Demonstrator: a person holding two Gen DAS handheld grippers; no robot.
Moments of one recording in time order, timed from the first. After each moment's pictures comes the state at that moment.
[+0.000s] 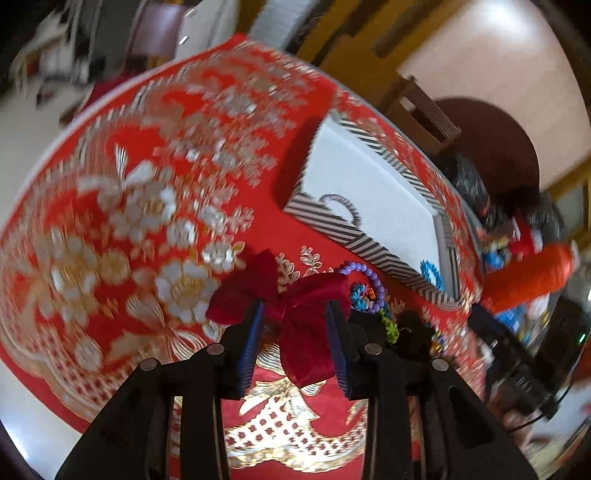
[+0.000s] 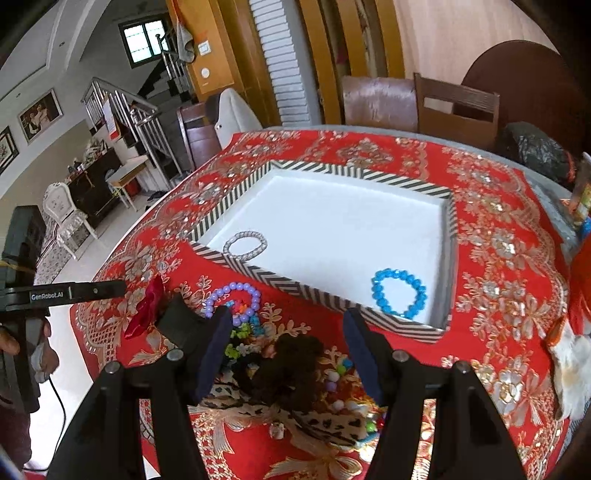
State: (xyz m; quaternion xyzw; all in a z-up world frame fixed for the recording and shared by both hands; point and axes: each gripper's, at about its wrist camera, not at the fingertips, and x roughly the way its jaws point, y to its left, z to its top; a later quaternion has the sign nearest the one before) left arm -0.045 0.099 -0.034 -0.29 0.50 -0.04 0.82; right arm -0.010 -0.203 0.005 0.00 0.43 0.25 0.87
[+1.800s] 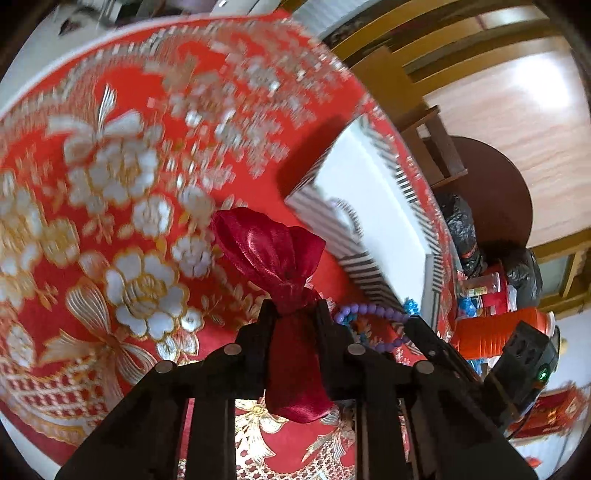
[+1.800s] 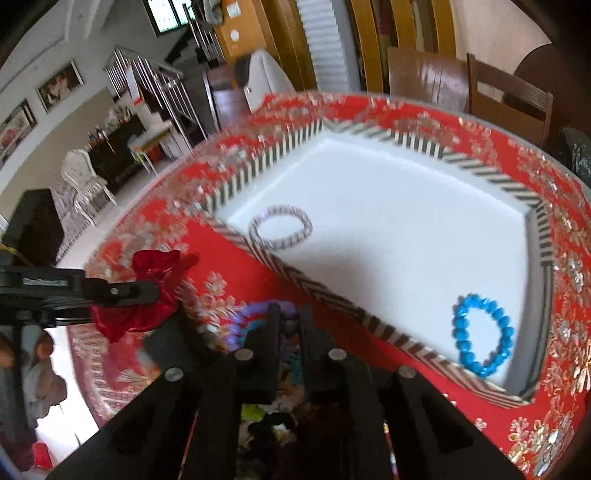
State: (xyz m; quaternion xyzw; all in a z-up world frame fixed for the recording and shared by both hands) left arm -0.016 0.101 -0.058 -0.39 0.48 -0.04 0.78; right arm 0.035 -0.148 -0.030 -0.01 0.45 0.31 0.84
